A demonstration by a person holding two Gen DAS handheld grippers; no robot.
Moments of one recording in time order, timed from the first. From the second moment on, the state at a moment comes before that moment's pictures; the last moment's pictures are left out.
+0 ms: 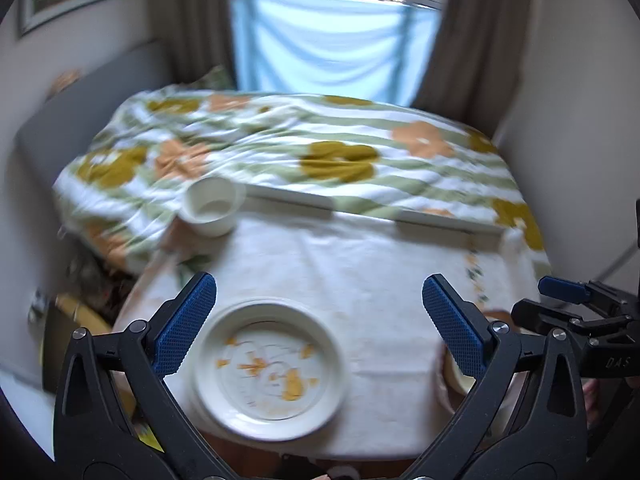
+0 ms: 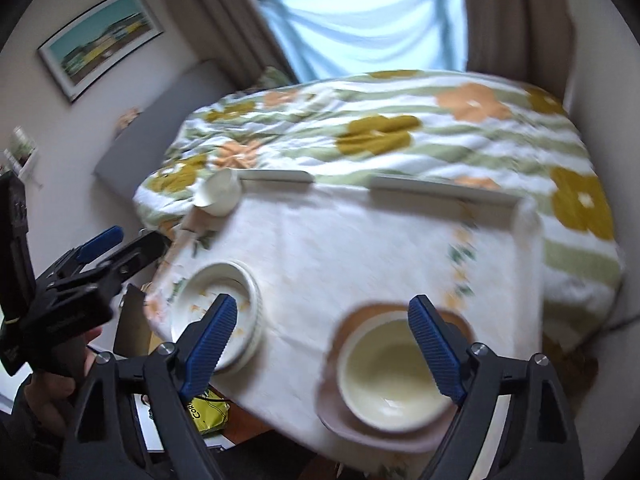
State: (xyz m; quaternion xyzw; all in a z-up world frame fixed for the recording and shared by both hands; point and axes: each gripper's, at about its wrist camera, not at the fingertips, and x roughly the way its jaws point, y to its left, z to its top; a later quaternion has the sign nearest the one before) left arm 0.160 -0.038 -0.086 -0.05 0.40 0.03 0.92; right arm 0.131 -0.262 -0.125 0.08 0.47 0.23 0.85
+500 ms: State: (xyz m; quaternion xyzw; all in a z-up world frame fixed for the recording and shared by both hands) left arm 0.250 0.163 -0.148 -0.25 0.42 0.11 0.86; right arm 0.290 -0.089 -0.135 0.02 0.48 0.29 0.83
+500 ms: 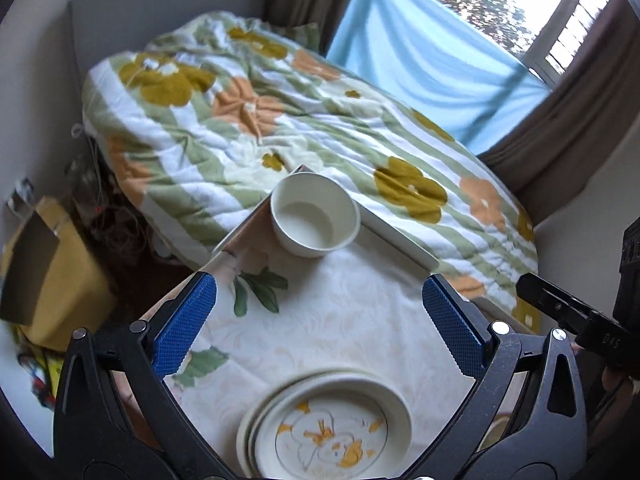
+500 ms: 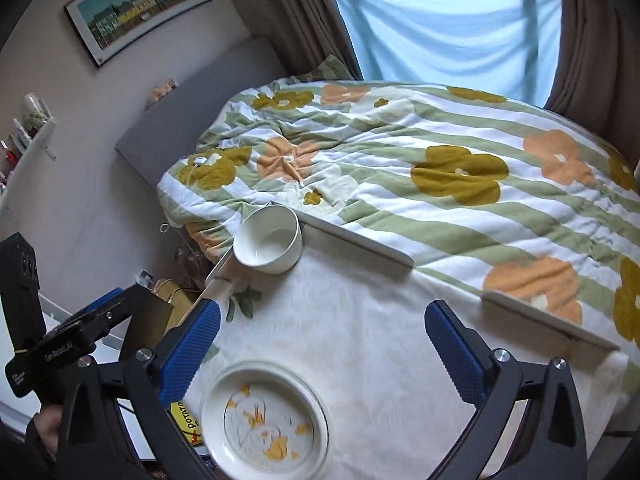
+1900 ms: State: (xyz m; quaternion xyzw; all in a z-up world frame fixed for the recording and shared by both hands) left arm 0.320 0.141 -0.196 -0.21 0.46 0.08 0.86; right arm 0.347 -0.026 -0.217 0.13 0.54 0.34 0.76
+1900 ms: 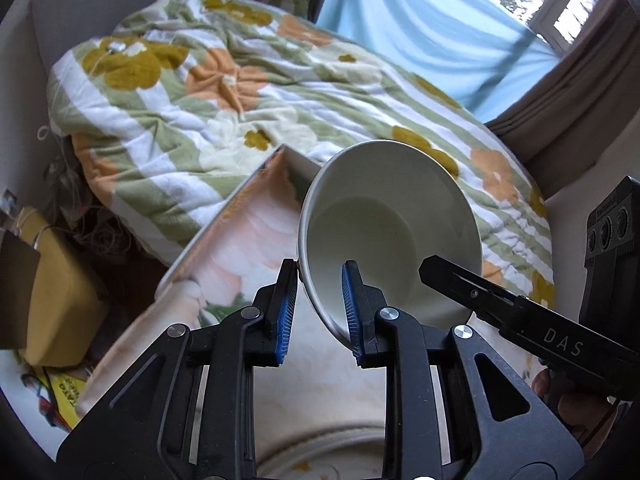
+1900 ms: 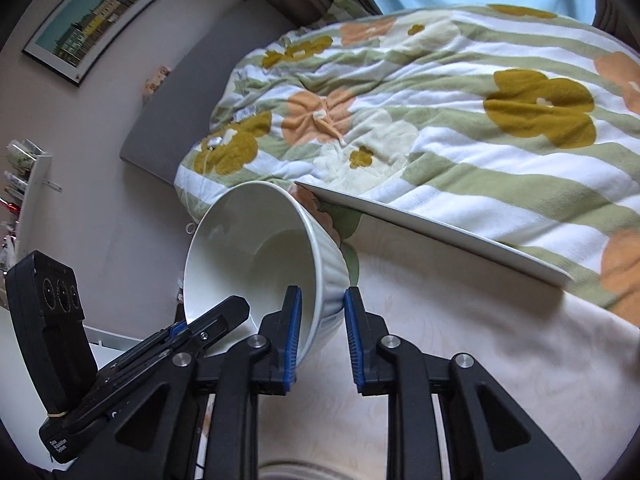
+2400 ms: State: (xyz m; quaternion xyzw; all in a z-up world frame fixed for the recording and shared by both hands) left arm 0.206 -0.068 -0.127 -0.16 0.45 -0.02 0.88; right arm 0.198 -0.225 -0.138 0.17 0.50 0.26 0.81
